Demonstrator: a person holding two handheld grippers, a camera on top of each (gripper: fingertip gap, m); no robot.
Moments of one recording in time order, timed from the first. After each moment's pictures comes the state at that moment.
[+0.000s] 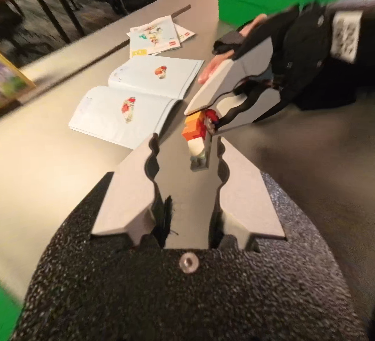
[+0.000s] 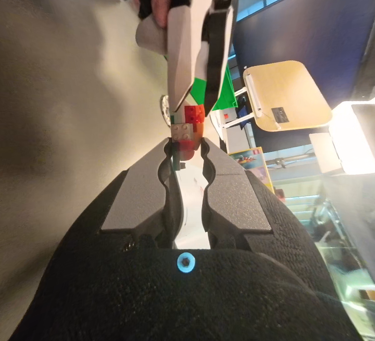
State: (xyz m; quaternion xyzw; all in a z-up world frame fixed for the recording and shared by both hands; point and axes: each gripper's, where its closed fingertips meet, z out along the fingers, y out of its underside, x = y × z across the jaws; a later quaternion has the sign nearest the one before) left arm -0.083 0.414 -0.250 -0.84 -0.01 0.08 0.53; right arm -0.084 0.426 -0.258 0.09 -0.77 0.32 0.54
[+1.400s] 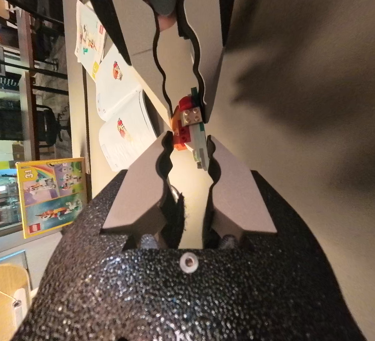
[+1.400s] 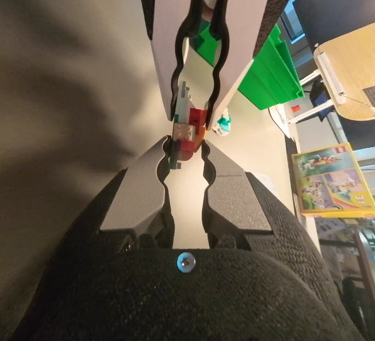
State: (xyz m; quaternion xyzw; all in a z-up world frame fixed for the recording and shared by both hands) left arm -0.064 0.406 -0.279 -0.85 0.35 0.26 0.31; right arm -0.065 0.411 -0.285 0.04 -0.84 0.38 0.38
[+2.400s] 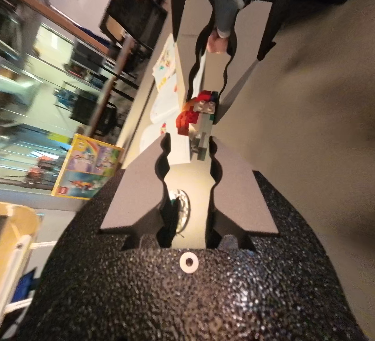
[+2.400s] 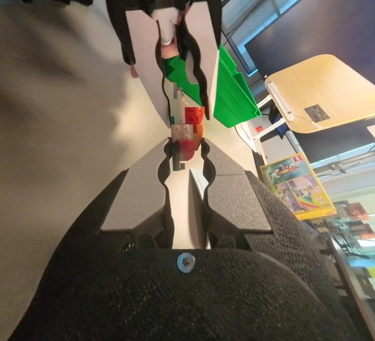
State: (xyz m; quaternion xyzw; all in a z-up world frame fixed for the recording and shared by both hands) left arm -0.075 0.410 -0.248 -0.78 0.23 0.34 0.47; right arm -0.067 0.417 -0.251 0.05 -0.78 0.44 0.44
